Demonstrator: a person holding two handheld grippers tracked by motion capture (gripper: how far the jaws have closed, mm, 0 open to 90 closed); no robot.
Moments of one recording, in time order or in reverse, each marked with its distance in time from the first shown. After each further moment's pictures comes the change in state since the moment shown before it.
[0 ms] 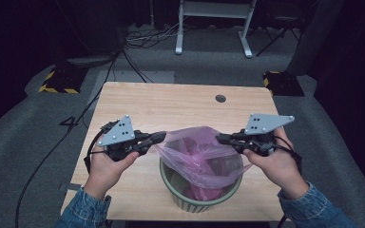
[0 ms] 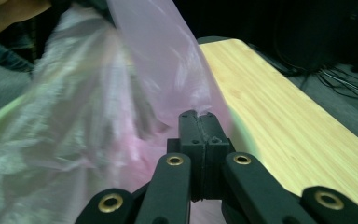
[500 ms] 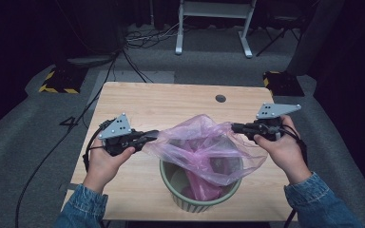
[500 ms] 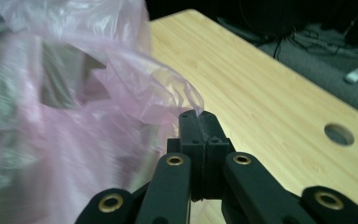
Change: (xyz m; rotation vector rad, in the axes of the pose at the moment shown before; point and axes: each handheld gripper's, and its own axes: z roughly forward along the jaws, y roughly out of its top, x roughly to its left) left arm 0.027 -0.029 0.007 0.072 0.032 -0.079; right arm -0.058 -0.038 0.005 0.070 -0.090 0.156
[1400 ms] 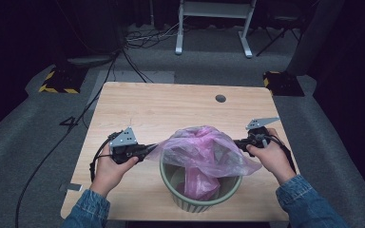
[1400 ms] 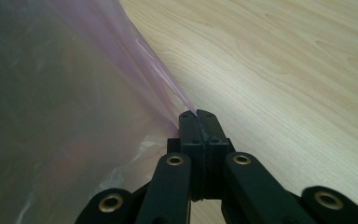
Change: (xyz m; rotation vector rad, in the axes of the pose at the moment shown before) left arm 0.005 -0.057 0.022 0.103 -0.041 -0.077; right arm -0.029 -0.075 0.052 0.176 0.064 0.179
